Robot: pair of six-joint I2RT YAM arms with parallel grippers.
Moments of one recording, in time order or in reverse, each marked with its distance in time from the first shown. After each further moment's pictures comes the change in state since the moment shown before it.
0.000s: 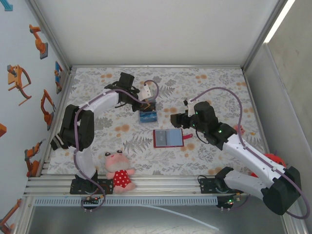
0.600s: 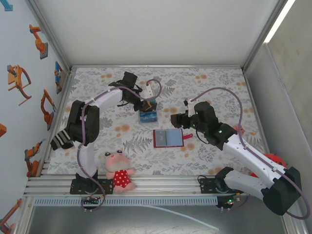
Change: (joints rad) left arm 0.000 0.107 0.105 -0.082 0.005 0.012; right arm 0.000 -0.004 0.000 -0.005 0.000 0.000
